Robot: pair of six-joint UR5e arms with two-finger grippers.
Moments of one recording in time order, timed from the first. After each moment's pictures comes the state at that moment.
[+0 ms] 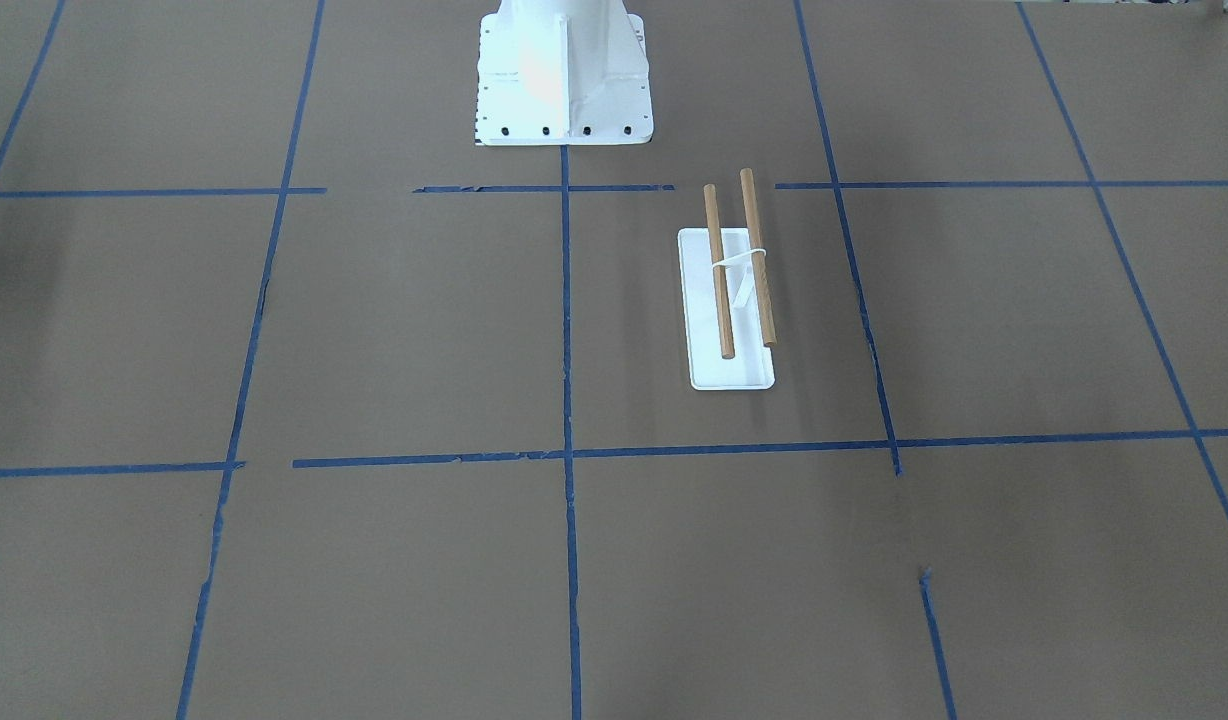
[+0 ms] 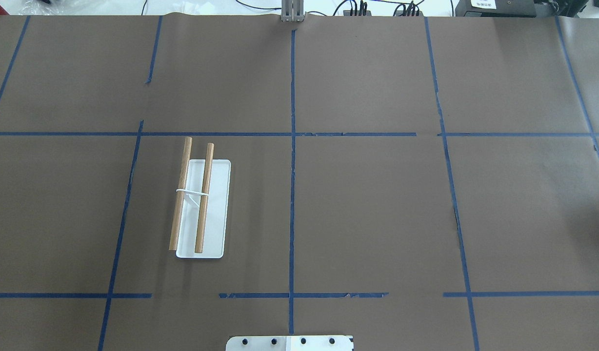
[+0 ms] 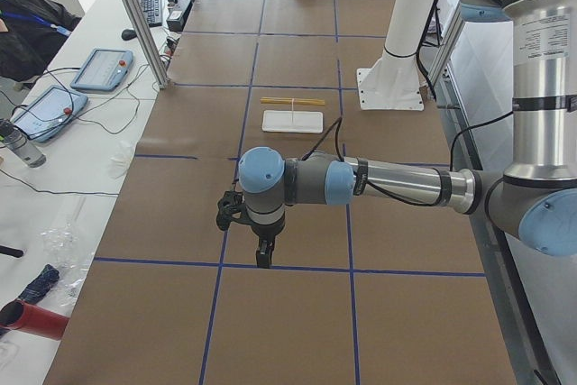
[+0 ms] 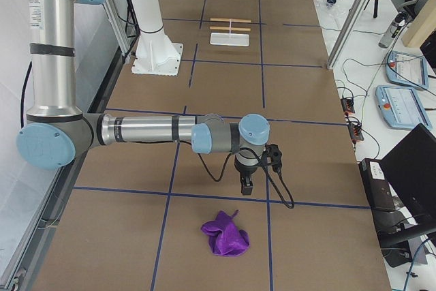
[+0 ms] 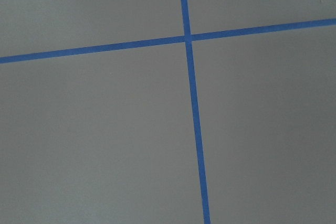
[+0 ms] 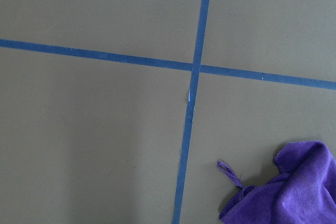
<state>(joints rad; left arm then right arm) -1.59 -1.45 -1.81 -1.46 -2.32 0.12 1.49 -1.62 1.66 -1.55 2.31 -0.01</state>
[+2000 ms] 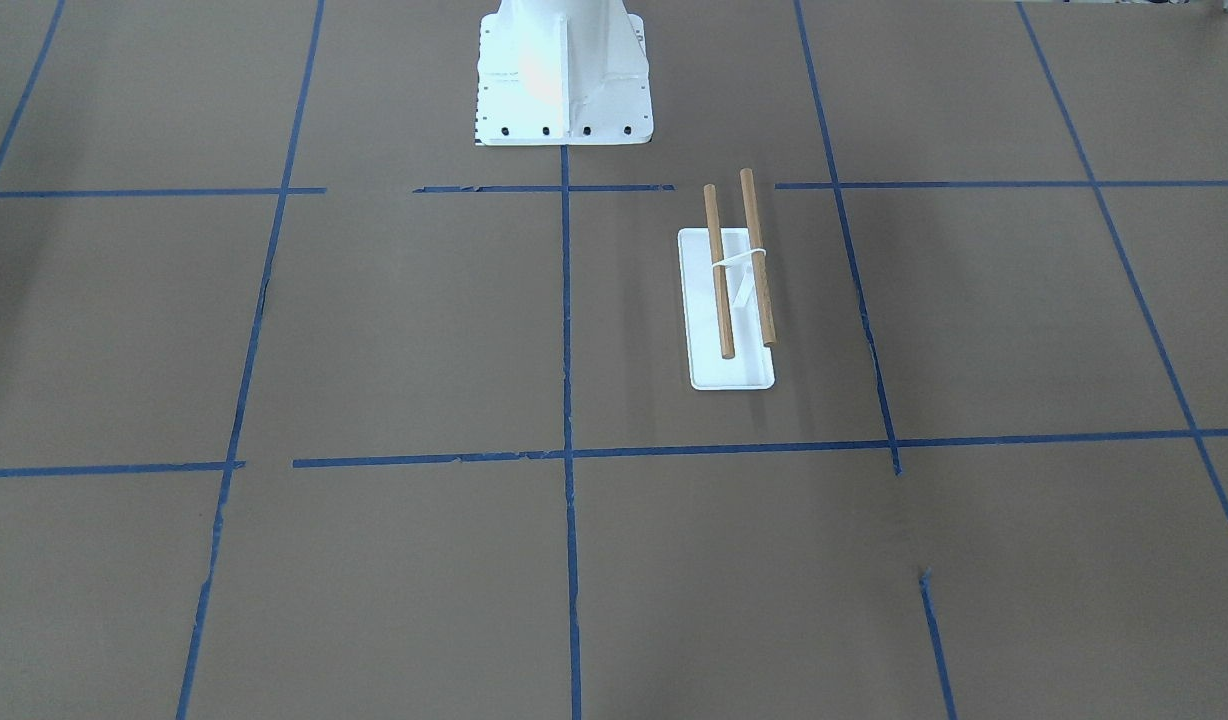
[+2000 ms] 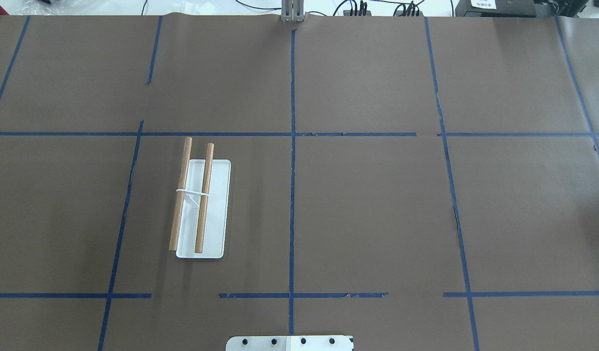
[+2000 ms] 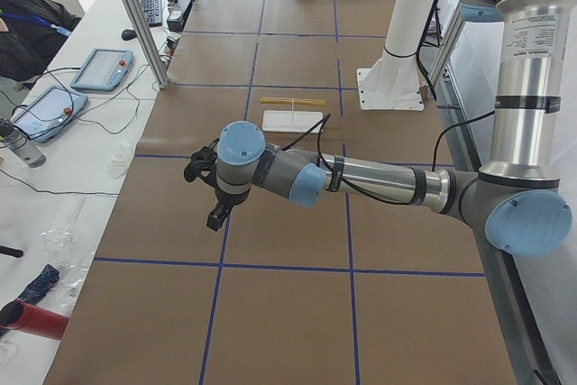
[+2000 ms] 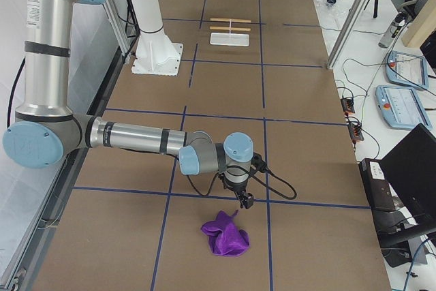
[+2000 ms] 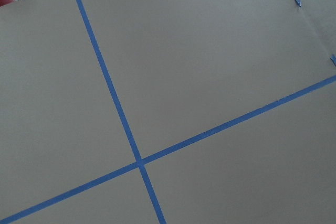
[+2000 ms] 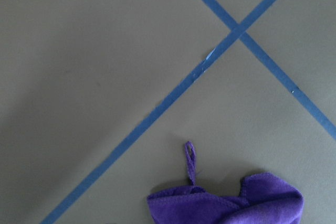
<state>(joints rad) -1.56 -1.57 -1.71 -1.85 -2.40 0.12 1.44 -1.70 1.51 -1.31 2.20 -0.65</state>
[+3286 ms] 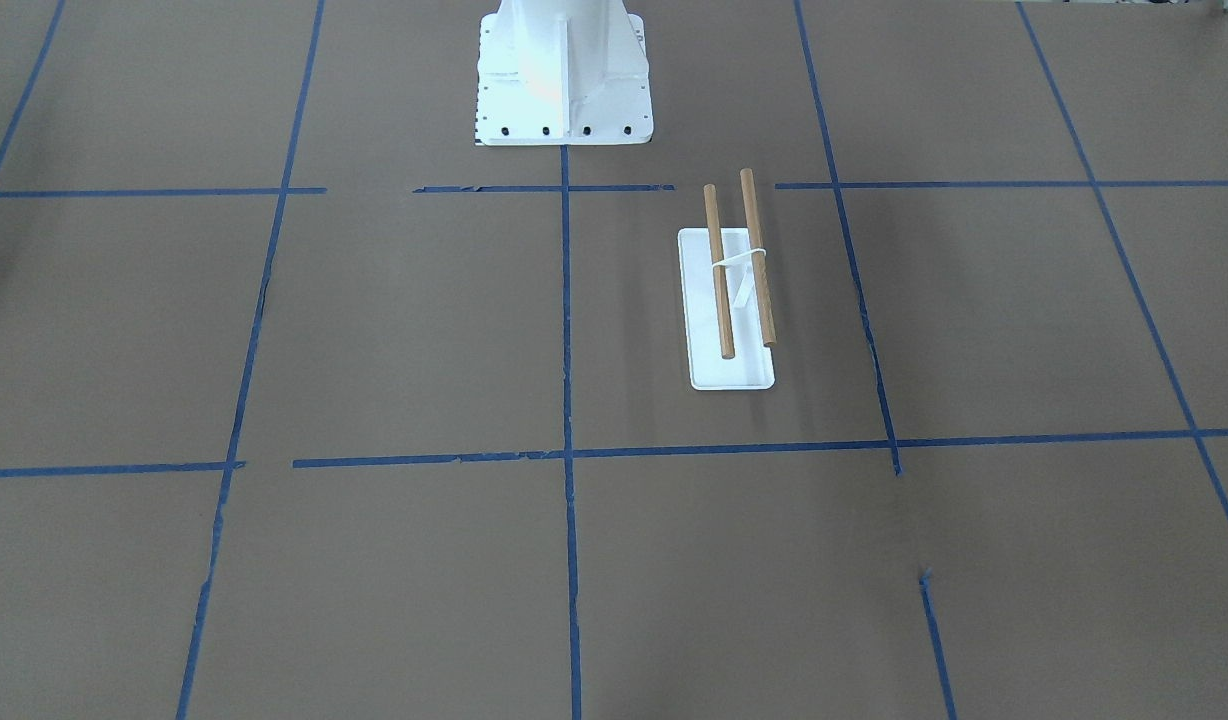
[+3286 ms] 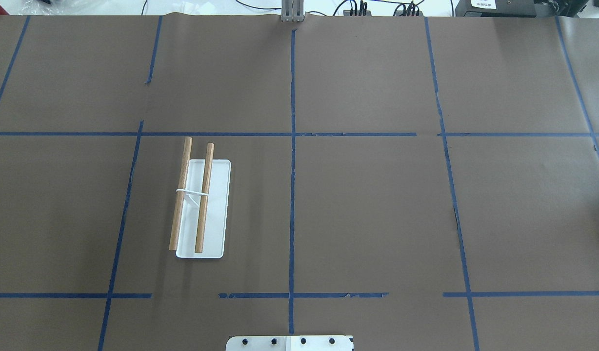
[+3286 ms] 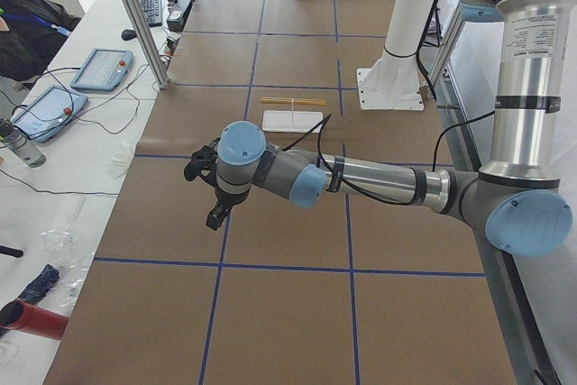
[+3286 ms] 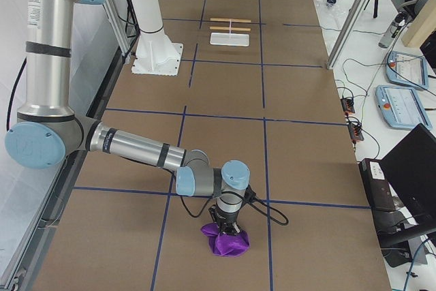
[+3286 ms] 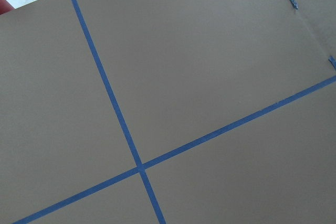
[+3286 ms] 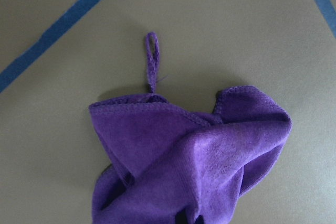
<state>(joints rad) -1.57 -1.57 -1.71 -1.85 -2.41 0.12 1.44 -1.68 1.41 -1.32 2.07 -0.76</state>
